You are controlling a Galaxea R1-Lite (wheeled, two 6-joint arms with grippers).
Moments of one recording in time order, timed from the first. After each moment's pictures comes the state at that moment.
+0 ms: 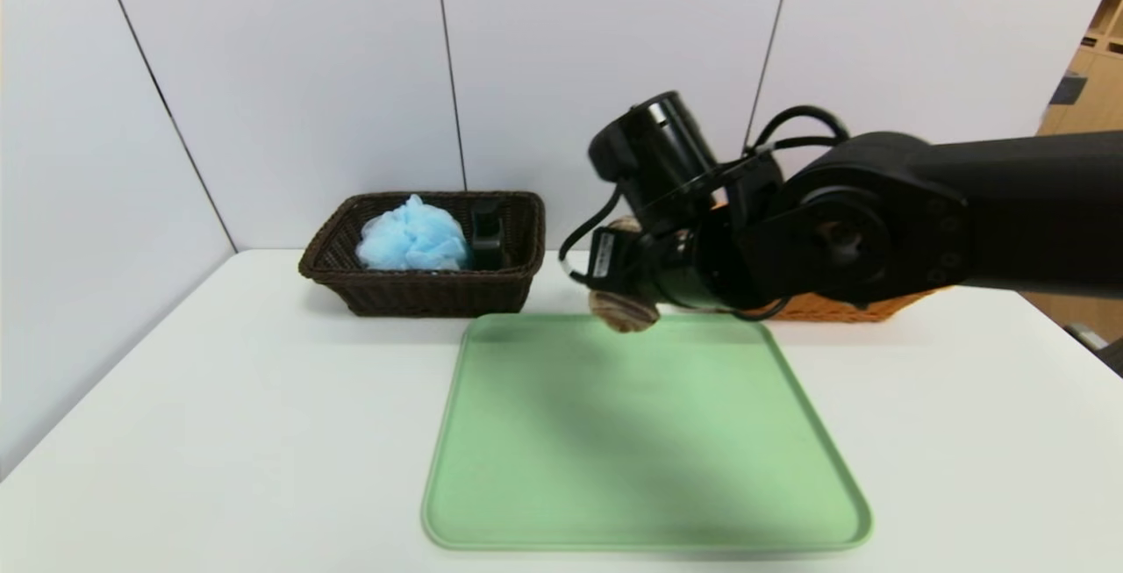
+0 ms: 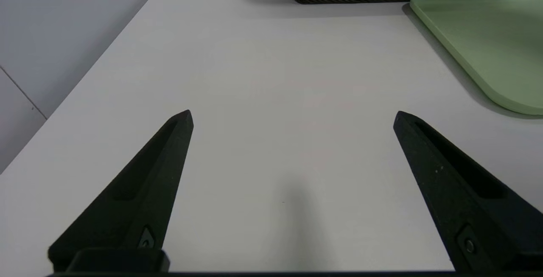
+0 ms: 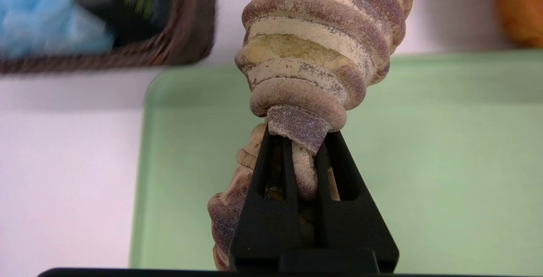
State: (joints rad) left arm 0.00 0.00 0.00 0.00 0.00 0.01; right arm 0.77 1.98 -1.66 0.37 -0.47 0.63
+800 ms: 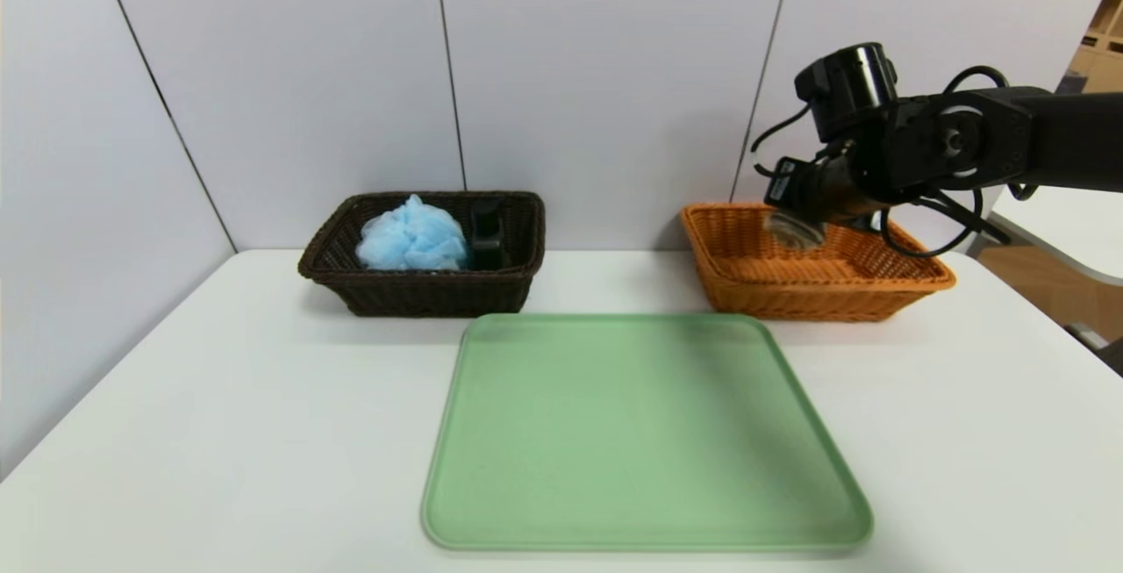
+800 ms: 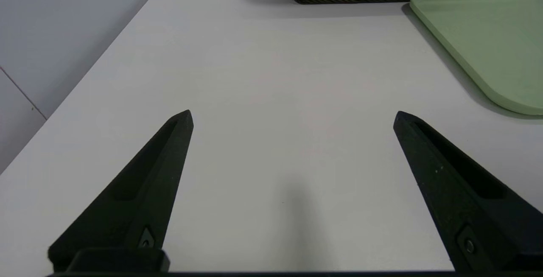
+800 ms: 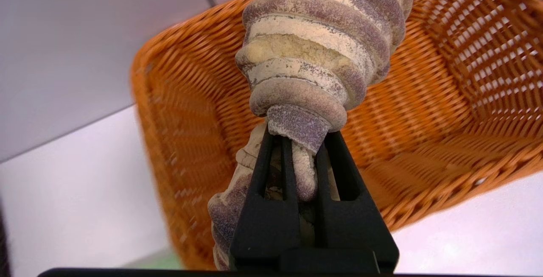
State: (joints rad) left arm 0.00 0.00 0.00 0.00 0.00 0.01; right arm 0.28 2.02 -1.75 0.35 -0.46 0.51
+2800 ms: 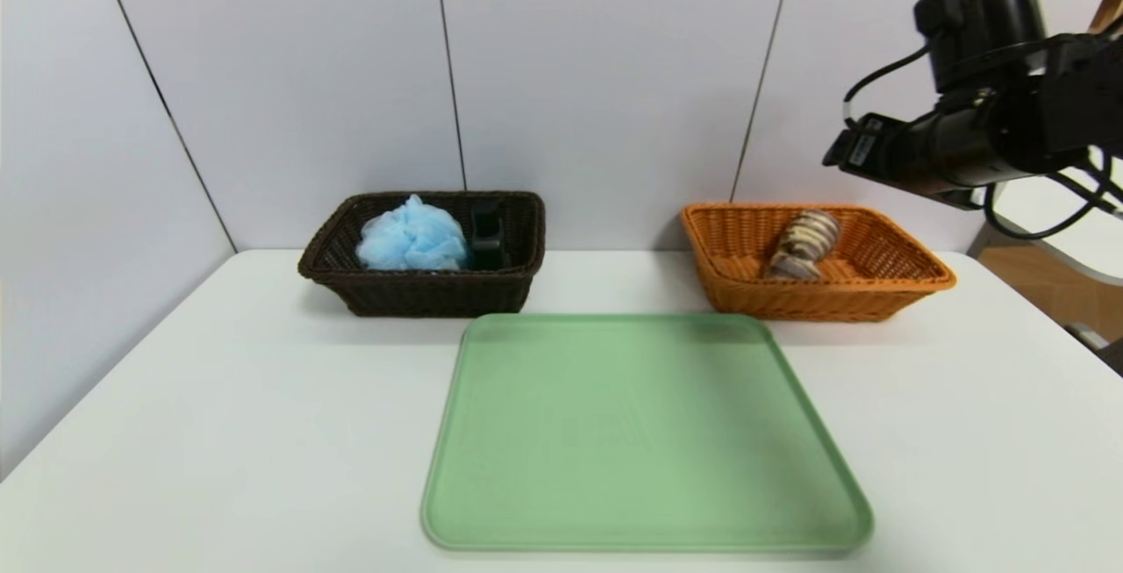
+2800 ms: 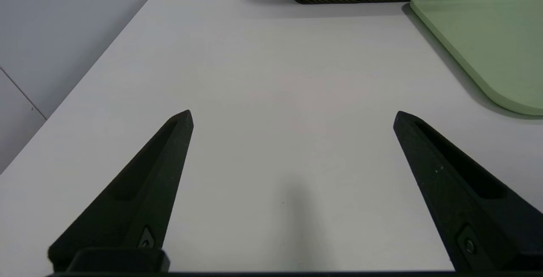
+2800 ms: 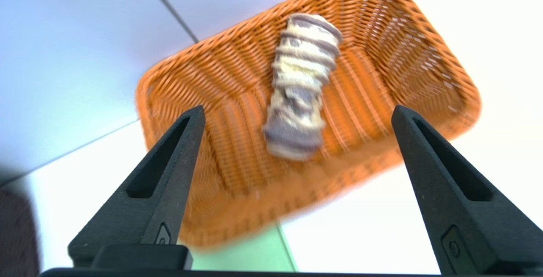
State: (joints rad) left arm 0.00 0.00 0.00 0.00 0.00 0.01; right arm 0.24 1.78 -1.61 0.37 -0.45 0.49
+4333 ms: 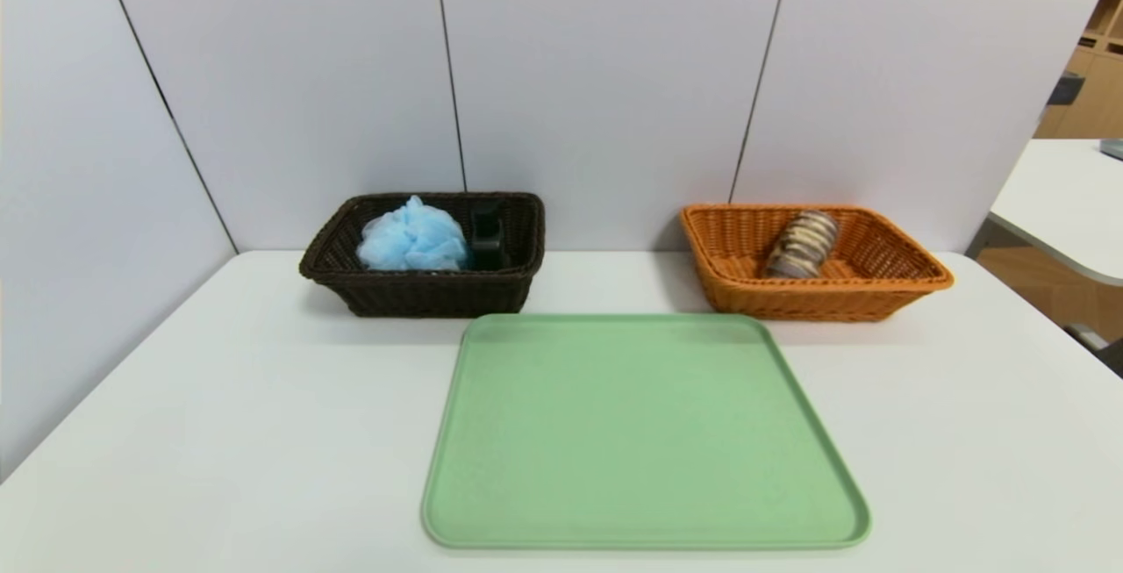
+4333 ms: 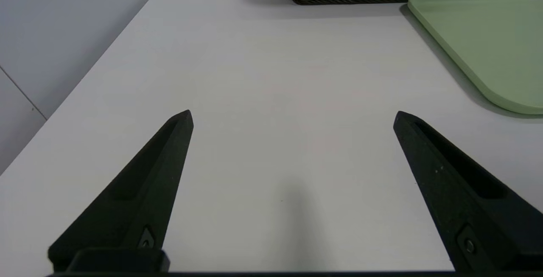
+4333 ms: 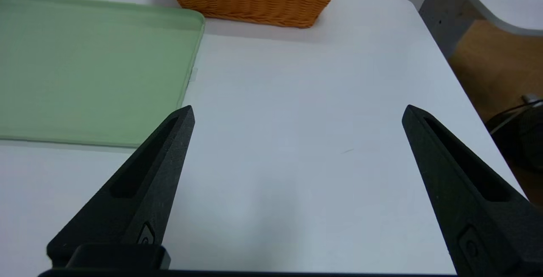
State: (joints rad) left arm 0.00 0.00 0.00 0.00 0.00 0.01; right arm 0.11 0.31 -0.37 0.20 -0.14 -0.11
